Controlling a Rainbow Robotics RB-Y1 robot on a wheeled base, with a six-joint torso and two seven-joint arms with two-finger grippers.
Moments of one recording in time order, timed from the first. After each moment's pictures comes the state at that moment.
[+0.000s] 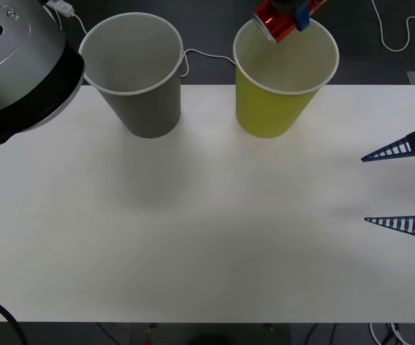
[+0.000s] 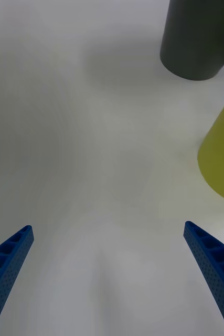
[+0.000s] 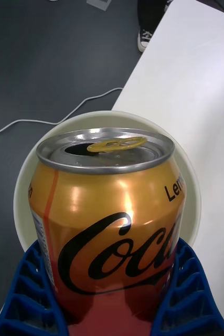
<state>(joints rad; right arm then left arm) -0.08 -0.81 -0.37 -1.76 1.53 -1.57 -0.04 -1.84 0.27 -0.91 -0.66 -1.78 -1.18 1.23</state>
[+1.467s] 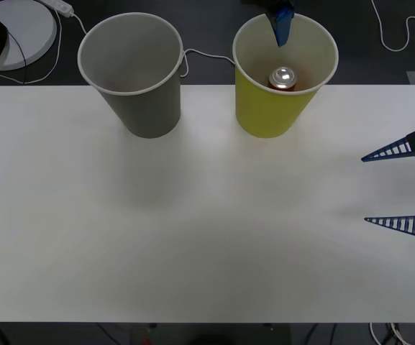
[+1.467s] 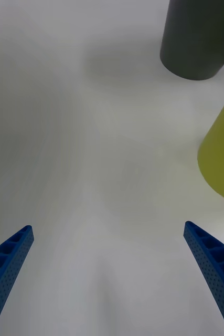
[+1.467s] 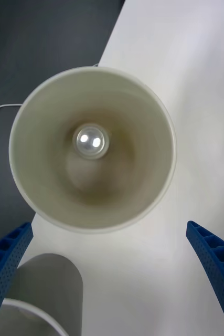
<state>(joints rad) -0.08 -0.81 -0.37 -1.76 1.53 -1.57 -0.04 -1.80 0.49 -0.89 -0.95 -1.69 -1.40 1.22</state>
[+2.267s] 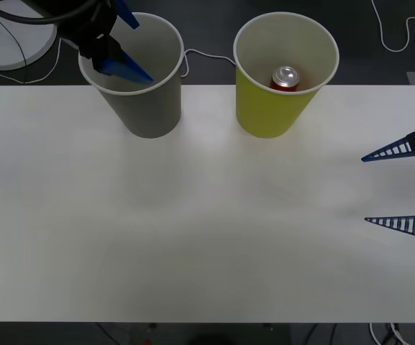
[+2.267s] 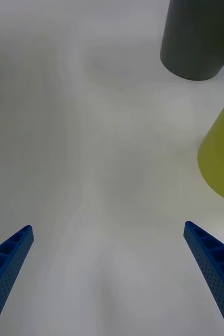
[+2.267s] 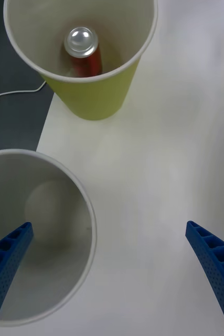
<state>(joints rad) -0.08 -0.81 -0.37 -1.76 1.53 -1.57 -0.04 -1.22 0.99 -0.43 -1.68 -1.67 -1.57 1.08</state>
